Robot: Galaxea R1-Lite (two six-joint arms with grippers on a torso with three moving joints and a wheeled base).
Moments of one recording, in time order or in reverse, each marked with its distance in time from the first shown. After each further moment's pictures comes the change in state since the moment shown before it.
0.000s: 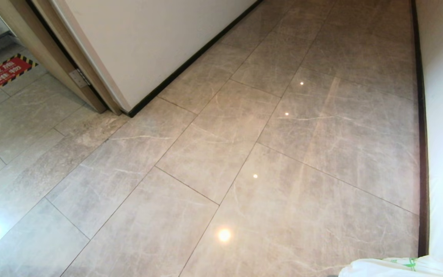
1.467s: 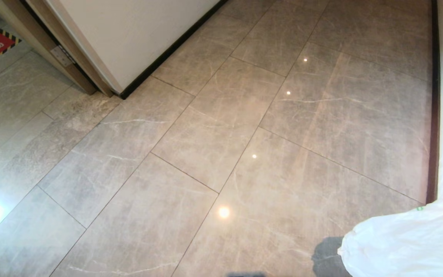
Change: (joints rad) left arm 0.000 0.000 0.000 0.000 0.000 0.000; right arm -0.005 0.738 -0.696 0.407 -0.073 -0.055
